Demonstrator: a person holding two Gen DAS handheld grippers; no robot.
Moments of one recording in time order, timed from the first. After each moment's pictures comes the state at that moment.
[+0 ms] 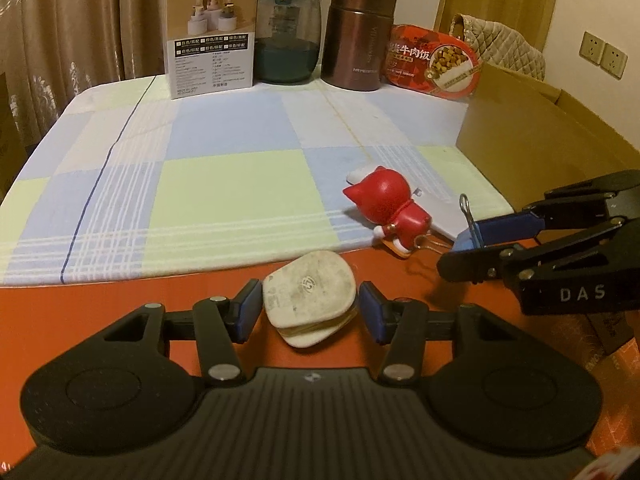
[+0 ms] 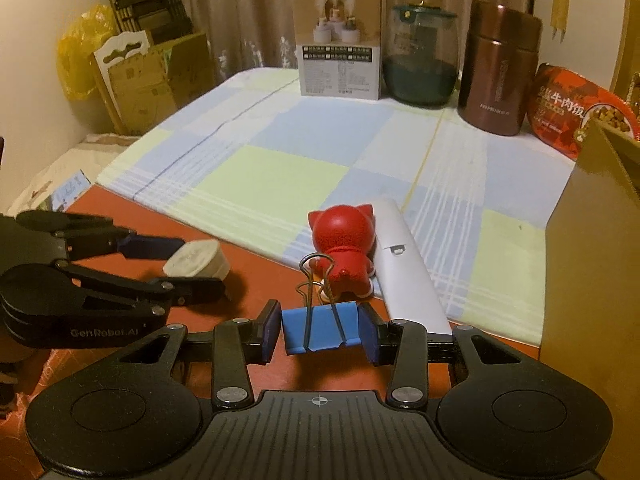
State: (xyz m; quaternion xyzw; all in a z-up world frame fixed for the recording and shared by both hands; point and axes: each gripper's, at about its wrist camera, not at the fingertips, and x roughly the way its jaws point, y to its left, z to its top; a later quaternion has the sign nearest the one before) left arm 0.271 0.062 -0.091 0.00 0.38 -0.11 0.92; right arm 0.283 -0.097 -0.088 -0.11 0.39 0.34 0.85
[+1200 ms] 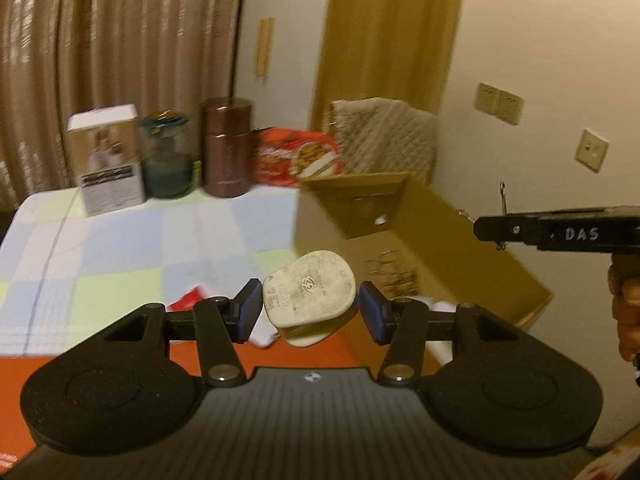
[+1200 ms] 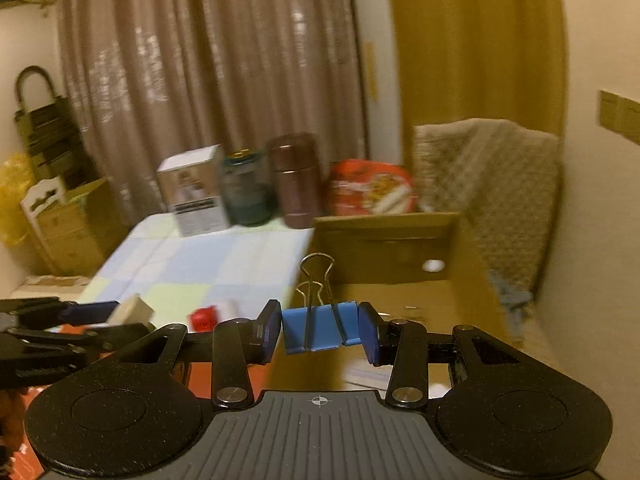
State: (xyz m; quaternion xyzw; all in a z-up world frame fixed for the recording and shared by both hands) left arm 0.191 -0.077 0.057 0.00 0.29 -0.20 0.94; right arm 0.203 -0.306 0.079 0.01 0.29 0.18 0.94
